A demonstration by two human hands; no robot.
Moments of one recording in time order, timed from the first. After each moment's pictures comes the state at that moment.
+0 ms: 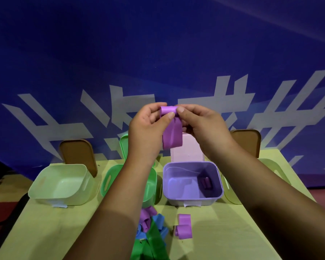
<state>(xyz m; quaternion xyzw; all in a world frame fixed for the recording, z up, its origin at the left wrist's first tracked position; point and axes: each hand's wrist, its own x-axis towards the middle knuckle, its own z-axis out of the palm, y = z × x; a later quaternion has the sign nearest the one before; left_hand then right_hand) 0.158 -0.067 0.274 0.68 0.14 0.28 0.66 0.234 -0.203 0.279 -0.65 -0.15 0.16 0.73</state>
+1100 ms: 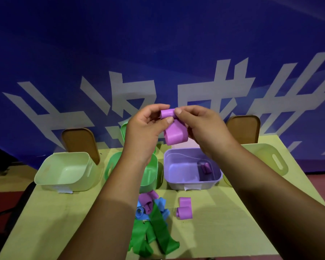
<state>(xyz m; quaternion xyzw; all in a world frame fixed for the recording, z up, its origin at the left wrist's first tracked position) 0.122 -0.065 0.257 0.71 0.15 0.22 0.66 0.195 -0.220 0.268 -0.70 -0.14 0.17 0.68</state>
